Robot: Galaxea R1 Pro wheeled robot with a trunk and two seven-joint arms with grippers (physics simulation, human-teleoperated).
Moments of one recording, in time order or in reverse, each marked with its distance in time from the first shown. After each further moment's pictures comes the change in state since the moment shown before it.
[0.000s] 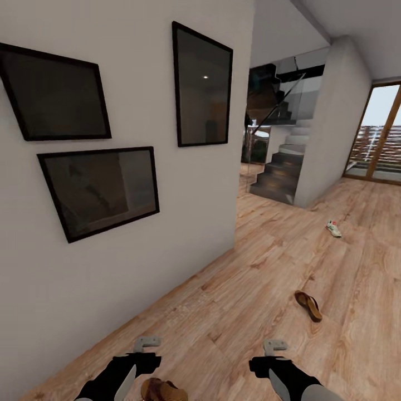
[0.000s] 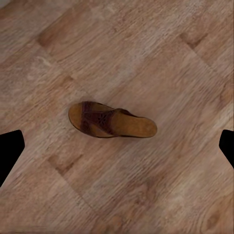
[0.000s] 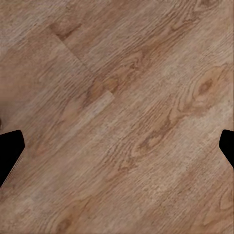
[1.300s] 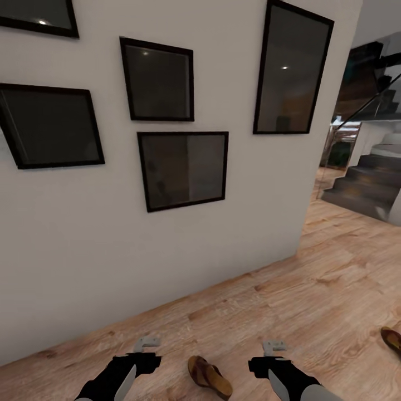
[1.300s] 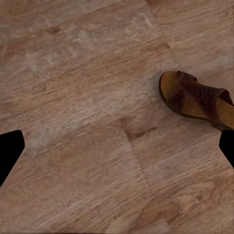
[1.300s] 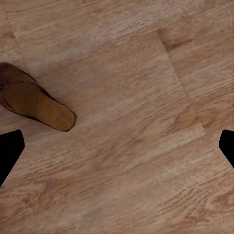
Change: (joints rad) left arm 0.000 0.000 0.001 0.000 0.000 0.000 0.000; right arm 0.001 0.004 0.000 0.001 0.000 0.000 0.000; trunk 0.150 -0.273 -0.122
